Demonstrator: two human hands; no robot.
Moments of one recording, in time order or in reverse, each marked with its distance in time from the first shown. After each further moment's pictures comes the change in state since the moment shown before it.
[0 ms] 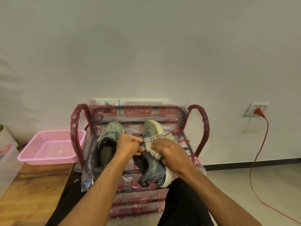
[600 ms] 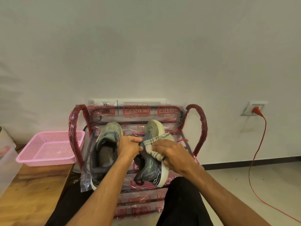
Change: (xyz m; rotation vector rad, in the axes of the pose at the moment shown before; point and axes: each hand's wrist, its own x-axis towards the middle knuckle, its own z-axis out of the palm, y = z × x) left_hand 0.001 -0.010 0.014 -0.006 0.117 0.055; right_hand -0.008 0.013 -0.002 0.052 -0.055 -0.042
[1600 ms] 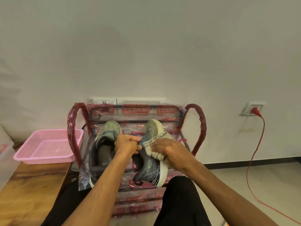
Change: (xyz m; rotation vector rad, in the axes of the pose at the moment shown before) left_hand 0.000 0.005 -0.004 -0.012 -0.003 -0.051; right_hand 0.001 0.001 -0.010 -0.007 -0.023 -0.058
